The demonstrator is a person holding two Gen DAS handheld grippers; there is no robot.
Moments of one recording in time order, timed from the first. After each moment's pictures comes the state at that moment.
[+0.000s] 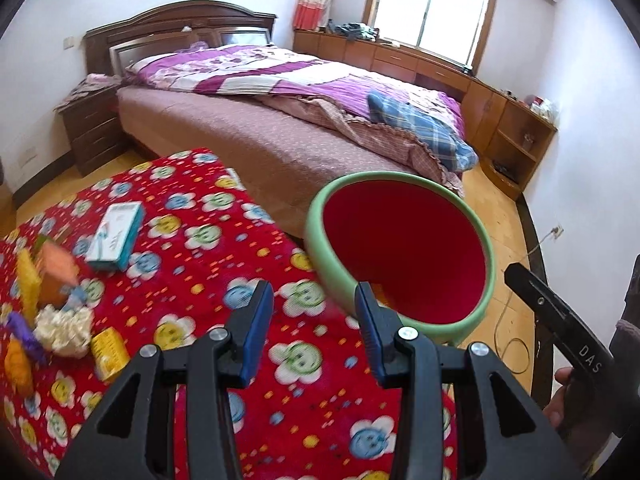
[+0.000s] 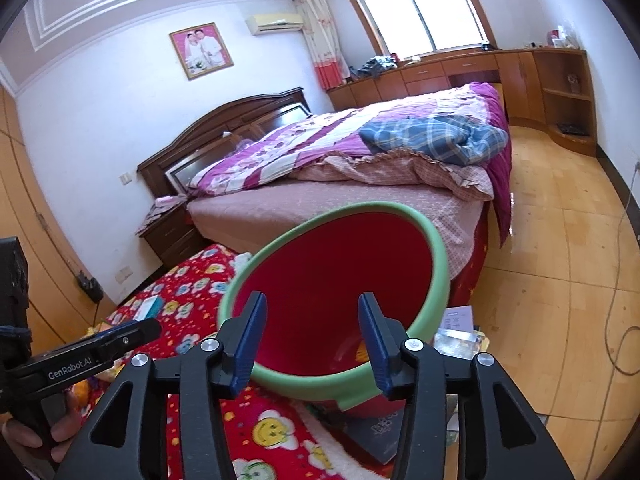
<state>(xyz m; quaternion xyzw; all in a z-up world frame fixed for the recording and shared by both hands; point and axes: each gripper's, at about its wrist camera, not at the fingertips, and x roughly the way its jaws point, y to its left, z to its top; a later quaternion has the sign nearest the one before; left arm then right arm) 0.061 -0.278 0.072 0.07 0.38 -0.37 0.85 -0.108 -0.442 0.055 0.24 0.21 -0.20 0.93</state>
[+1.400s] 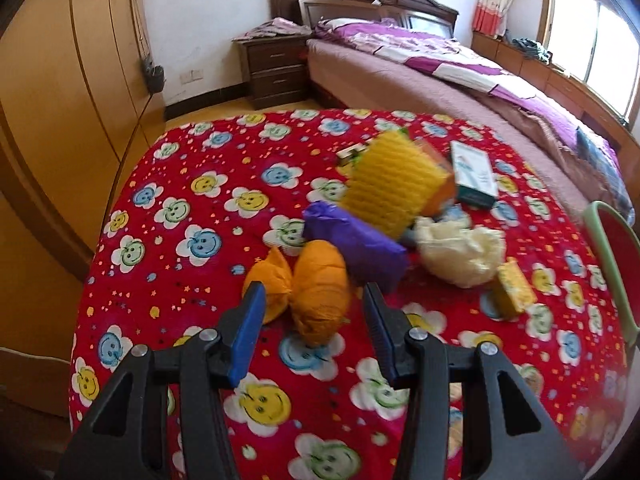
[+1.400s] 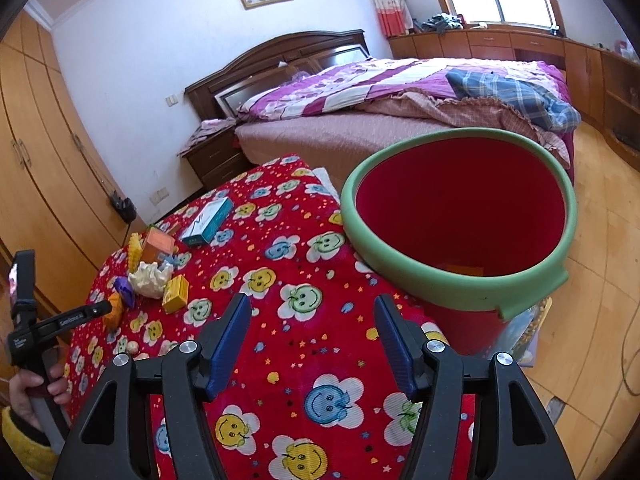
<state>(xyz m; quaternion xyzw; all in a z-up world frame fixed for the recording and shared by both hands) 0.145 -0.037 0.017 0.03 0.43 -0.07 0.90 -0.056 -0.343 0.029 0.20 0.31 -0.10 0.92</state>
